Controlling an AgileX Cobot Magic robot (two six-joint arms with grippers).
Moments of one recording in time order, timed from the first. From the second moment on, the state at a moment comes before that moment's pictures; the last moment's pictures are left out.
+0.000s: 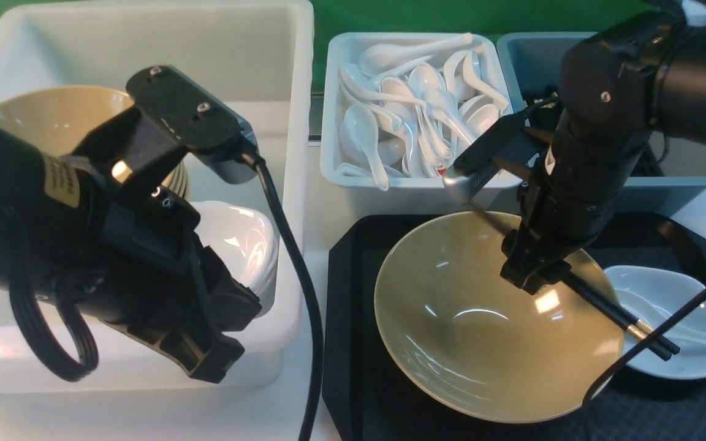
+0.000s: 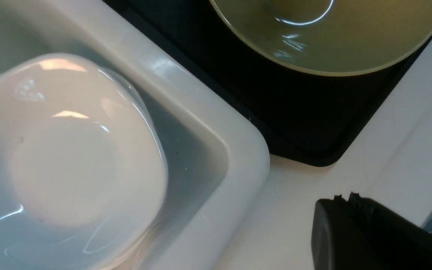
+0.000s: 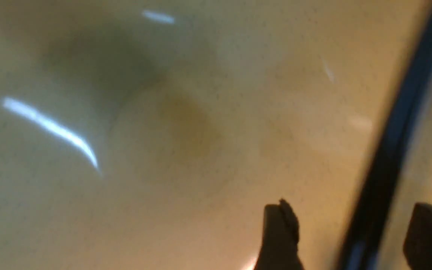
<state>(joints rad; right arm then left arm) 0.48 1.79 -1.39 -0.11 1.10 -0.21 -0.57 1.12 -1.08 -0.23 1.10 0.32</state>
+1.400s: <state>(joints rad) 0.13 1.90 -1.85 -0.12 0.59 0.17 -0.57 1.12 -1.02 -0.26 0.98 0.28</state>
